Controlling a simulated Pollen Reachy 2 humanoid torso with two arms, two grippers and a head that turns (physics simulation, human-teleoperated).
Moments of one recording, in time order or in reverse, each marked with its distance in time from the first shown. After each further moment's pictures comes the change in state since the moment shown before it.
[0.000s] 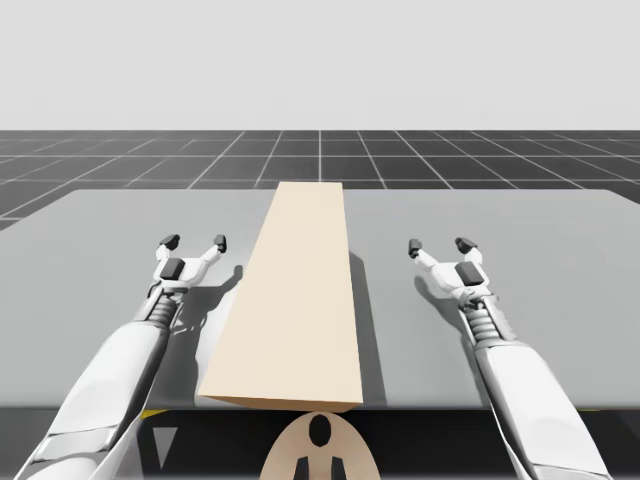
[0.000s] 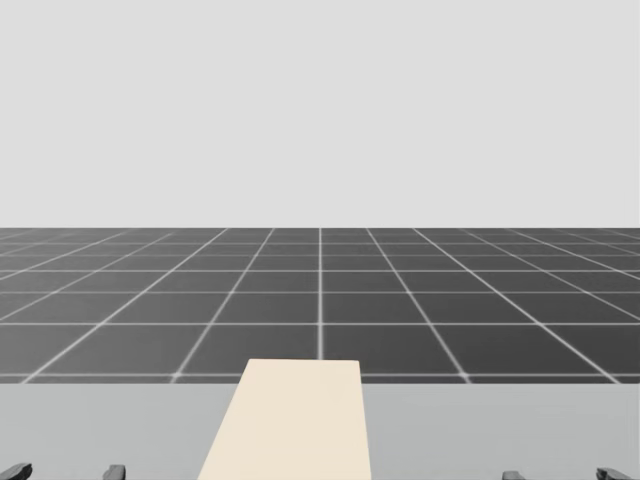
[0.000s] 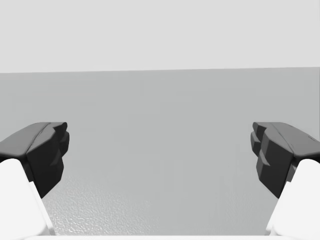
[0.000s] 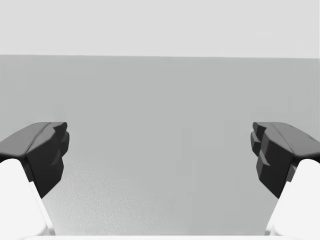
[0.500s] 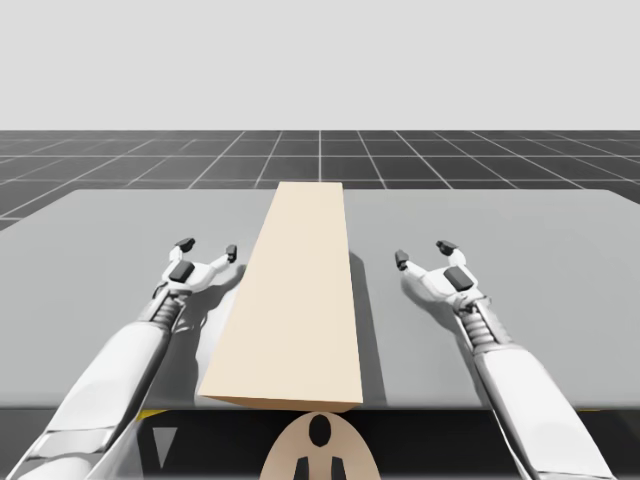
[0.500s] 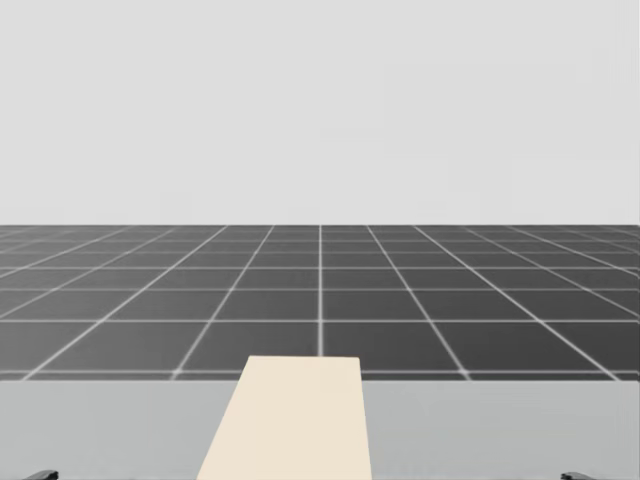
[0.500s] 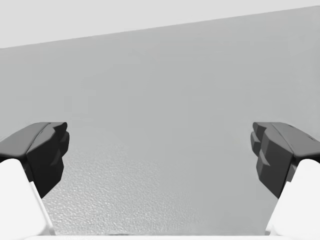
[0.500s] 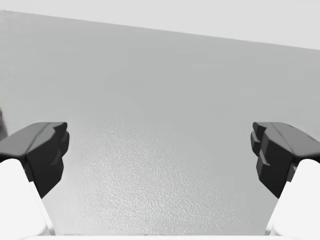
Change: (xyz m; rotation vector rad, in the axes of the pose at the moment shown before) left arm -0.008 -0.005 0.001 -0.148 0.110 -0.057; right arm -0.008 0.009 0.004 0.203 0.054 0.038
